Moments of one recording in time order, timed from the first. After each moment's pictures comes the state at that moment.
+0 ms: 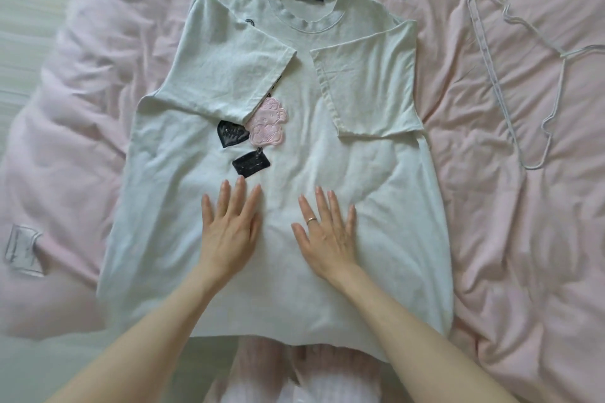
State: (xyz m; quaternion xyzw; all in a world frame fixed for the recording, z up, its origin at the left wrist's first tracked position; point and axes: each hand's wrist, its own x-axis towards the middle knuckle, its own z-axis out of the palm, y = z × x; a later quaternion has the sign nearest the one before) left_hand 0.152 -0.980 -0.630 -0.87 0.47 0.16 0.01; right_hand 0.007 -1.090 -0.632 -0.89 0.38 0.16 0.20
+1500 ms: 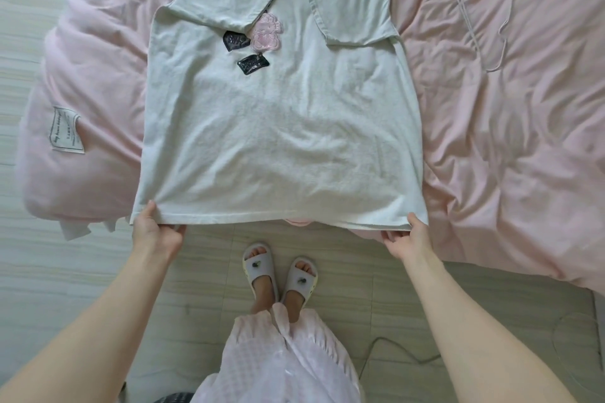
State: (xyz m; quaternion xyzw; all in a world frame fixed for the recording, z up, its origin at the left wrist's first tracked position) left_hand 0.104 -0.772 -0.606 -0.55 -0.37 0.30 -0.68; right_hand -0.224 -1.004 -0.620 0.02 0.70 -0.26 0.66
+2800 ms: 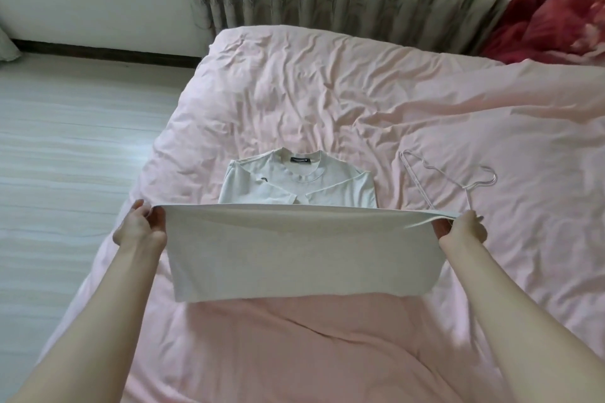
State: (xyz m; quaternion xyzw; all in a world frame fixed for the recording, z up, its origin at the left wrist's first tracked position) left_hand 0.366 -1.032 -0.396 -0.48 -0.29 0.20 -0.80; right_hand -0.011 -1.295 -0.379 -0.15 0.66 -0.49 0.56
